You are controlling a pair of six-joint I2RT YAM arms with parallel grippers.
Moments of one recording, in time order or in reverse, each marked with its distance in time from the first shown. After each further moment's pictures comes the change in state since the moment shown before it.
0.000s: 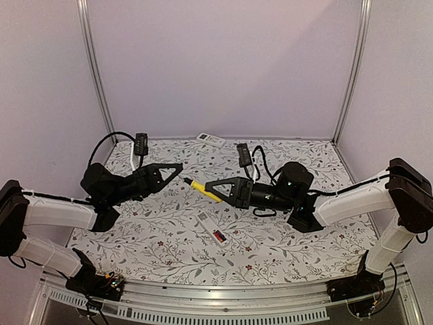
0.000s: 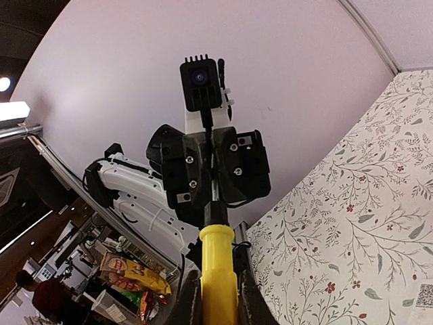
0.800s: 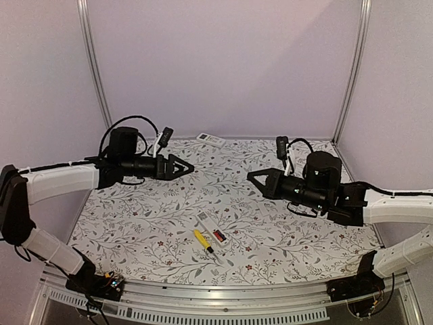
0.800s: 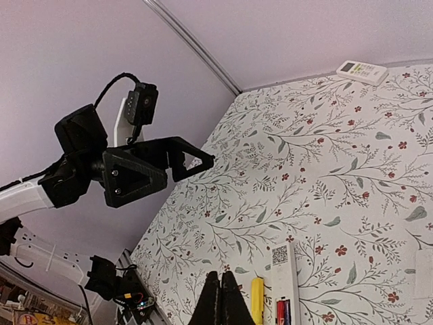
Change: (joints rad) left arm 0.143 0.107 0.457 -1.136 0.056 0.481; right arm -0.030 -0.435 -0.050 -0.719 0.472 -0.148
